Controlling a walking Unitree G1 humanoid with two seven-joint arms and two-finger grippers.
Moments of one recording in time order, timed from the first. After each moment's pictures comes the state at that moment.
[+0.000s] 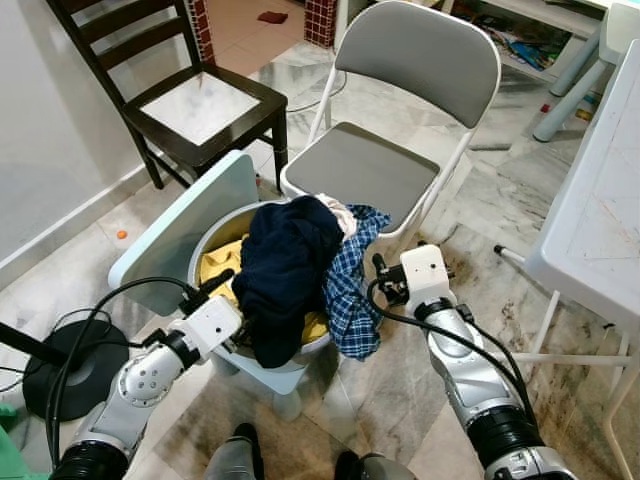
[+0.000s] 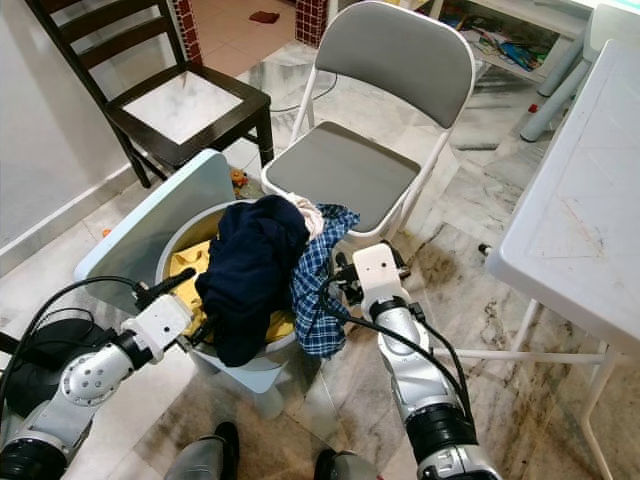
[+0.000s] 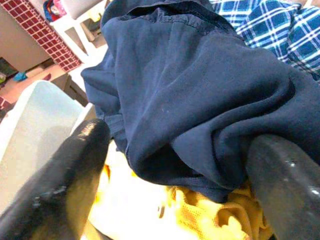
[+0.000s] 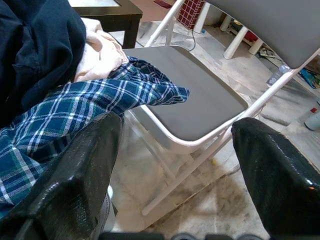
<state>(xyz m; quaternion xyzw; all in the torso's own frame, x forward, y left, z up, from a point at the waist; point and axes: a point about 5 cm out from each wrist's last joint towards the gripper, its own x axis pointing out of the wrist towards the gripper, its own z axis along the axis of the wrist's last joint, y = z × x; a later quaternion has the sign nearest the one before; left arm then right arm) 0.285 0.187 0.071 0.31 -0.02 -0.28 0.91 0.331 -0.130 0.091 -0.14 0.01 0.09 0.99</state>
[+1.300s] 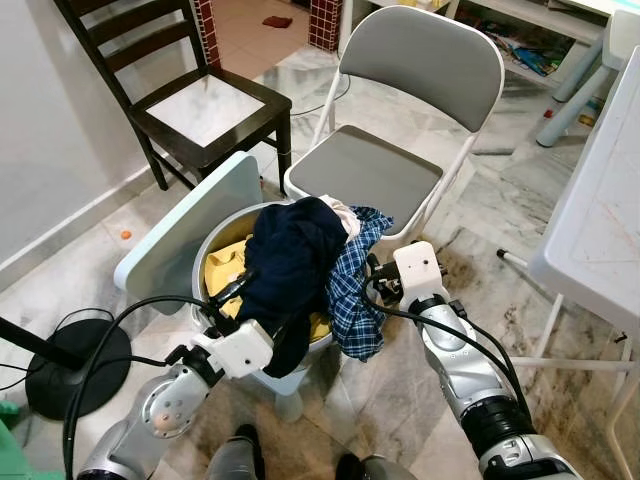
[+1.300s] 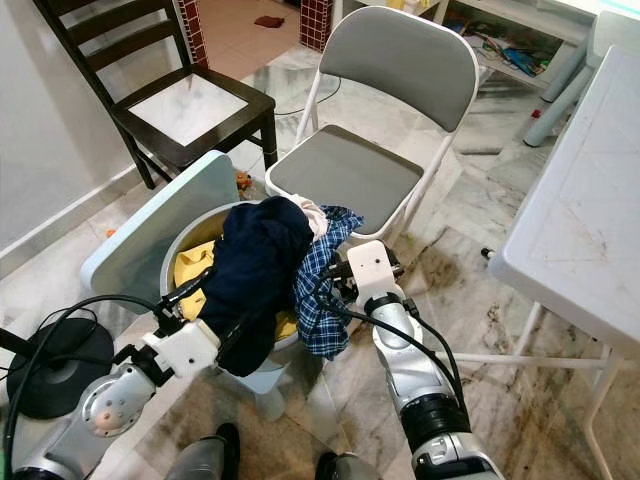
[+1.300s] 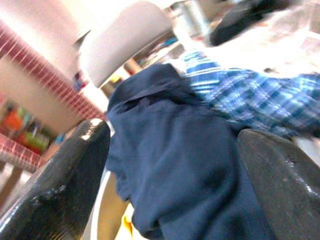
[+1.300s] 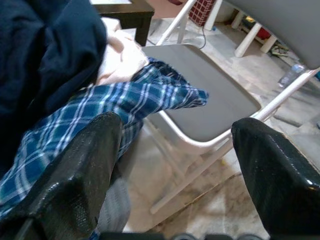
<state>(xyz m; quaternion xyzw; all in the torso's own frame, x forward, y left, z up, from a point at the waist) 0.251 0.154 0.083 0.40 -0.15 -0.31 0.85 0.335 -0.123 0.085 -0.14 0.03 0.10 0.98</state>
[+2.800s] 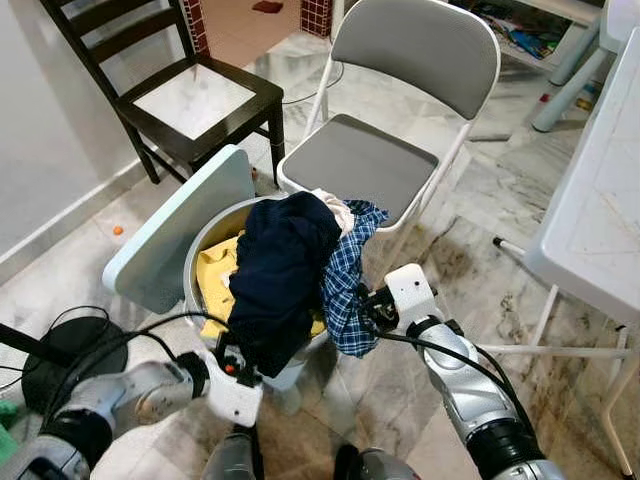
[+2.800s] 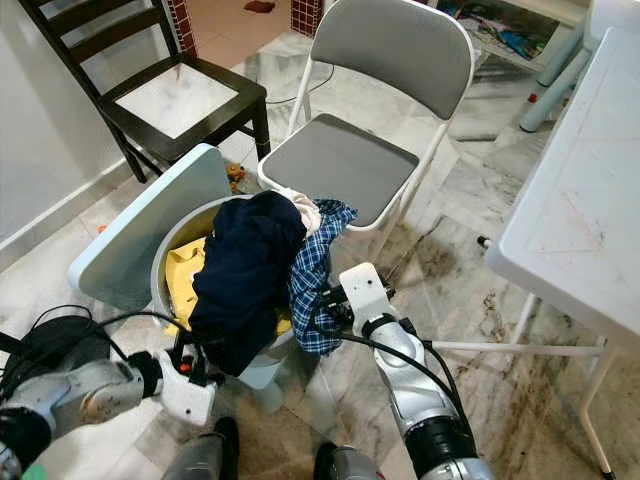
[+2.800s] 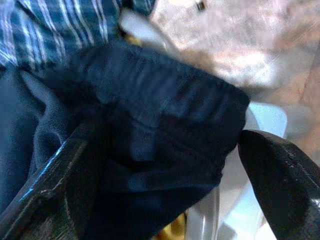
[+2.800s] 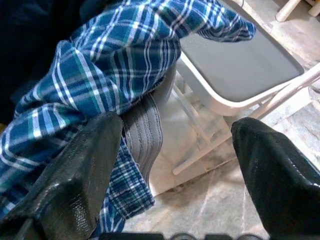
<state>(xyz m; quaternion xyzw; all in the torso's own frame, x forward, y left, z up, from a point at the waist) 0.276 0.183 0.039 0.64 -0.05 -0.46 0.61 0.317 -0.121 0.067 -0.15 0.09 0.17 0.97</state>
